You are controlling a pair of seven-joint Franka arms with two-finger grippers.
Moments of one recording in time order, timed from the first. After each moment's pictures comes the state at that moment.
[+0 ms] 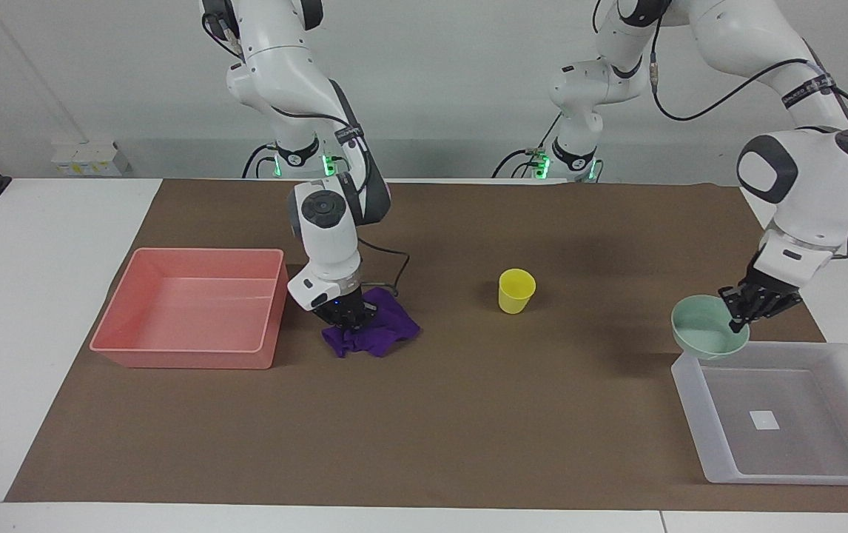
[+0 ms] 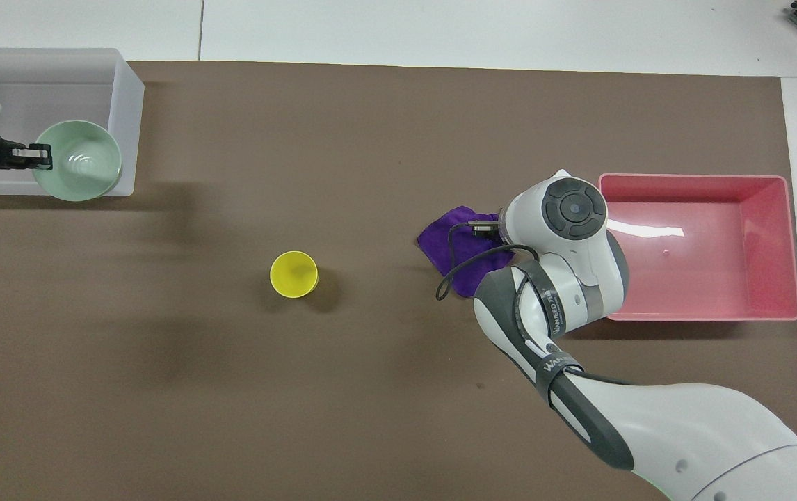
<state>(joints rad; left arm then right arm) 0.15 0.32 -0.05 -1.60 -0.02 2.14 0.16 0.36 0.36 -0.04 -1.94 -0.05 2.39 0.45</state>
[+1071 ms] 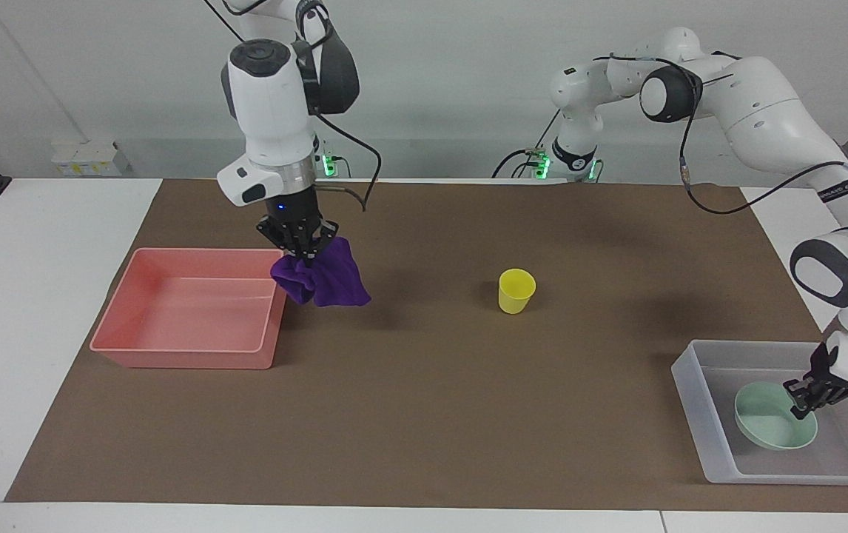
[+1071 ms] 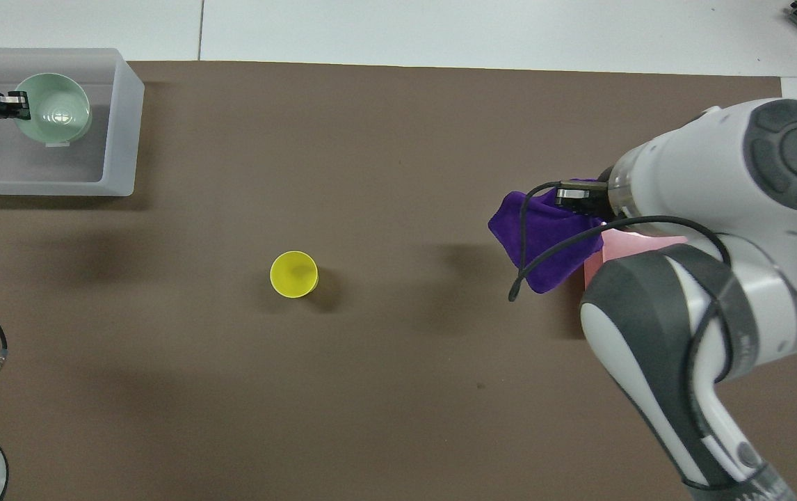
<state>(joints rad) 0.25 0.81 -0.05 -1.12 -0.02 2.19 0.16 0.29 0.04 -0.06 -1.72 -0.07 1.90 0.40</state>
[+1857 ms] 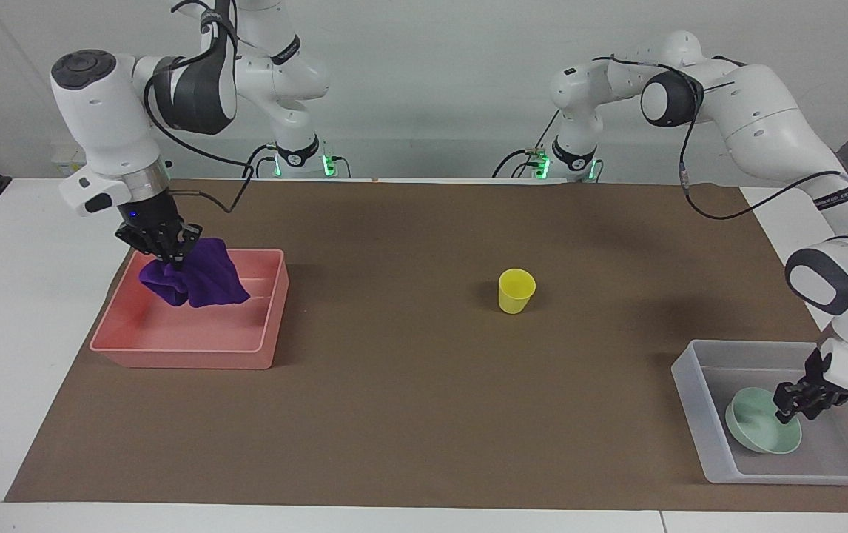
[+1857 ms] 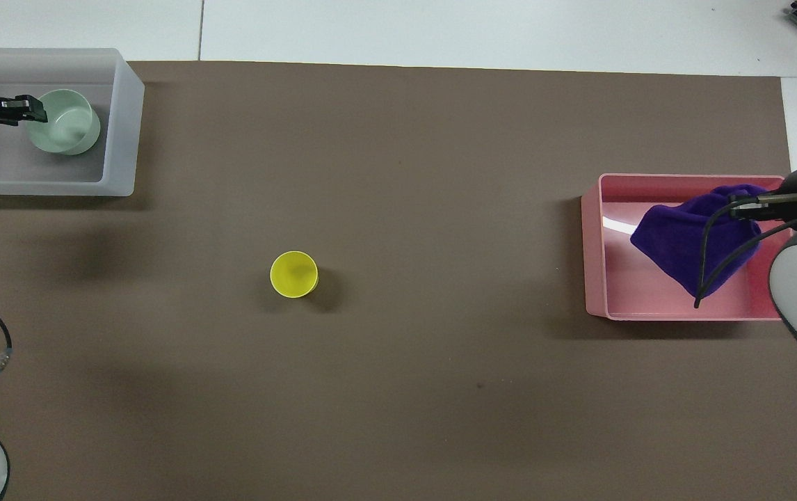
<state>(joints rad) 0.25 0.79 -0.06 -1.12 -0.02 2.20 0.17 -0.04 0.01 -0.07 -1.91 -0.07 2.06 -0.07</state>
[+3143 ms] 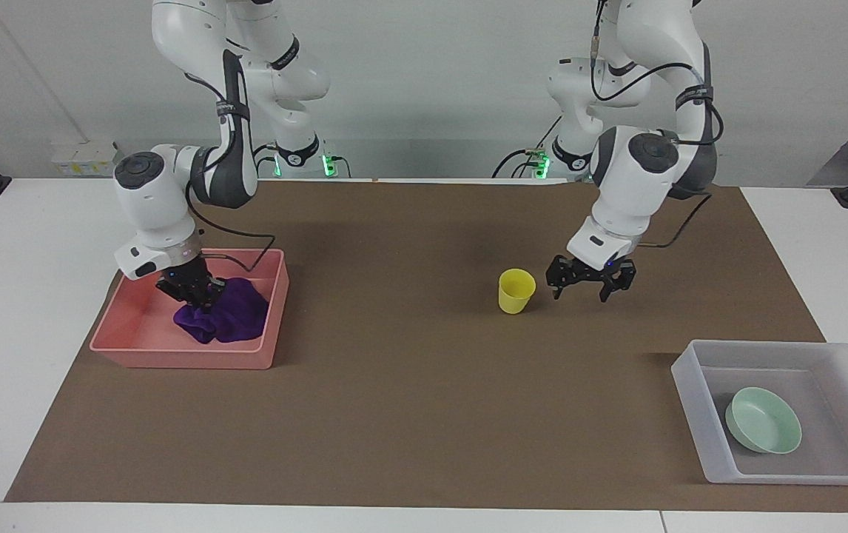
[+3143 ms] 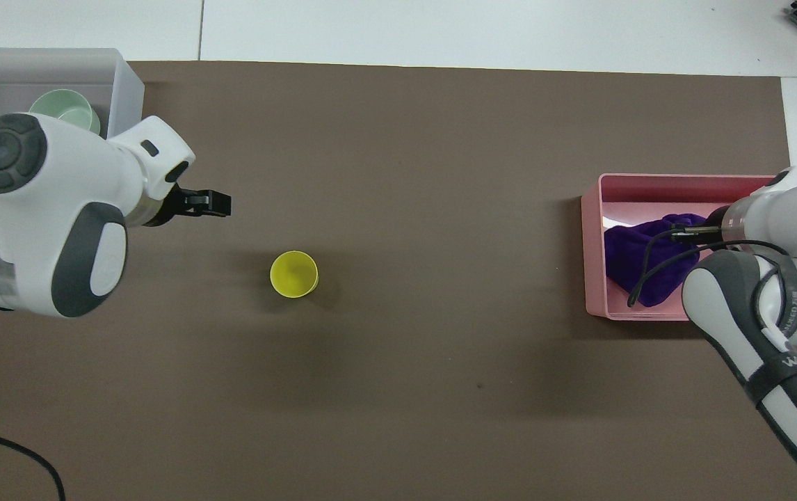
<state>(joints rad) -0.26 0.10 -0.08 -2.05 -0.02 2.28 -0.21 -0.07 0.14 -0.07 -2.14 -0.07 2.41 -0.03</state>
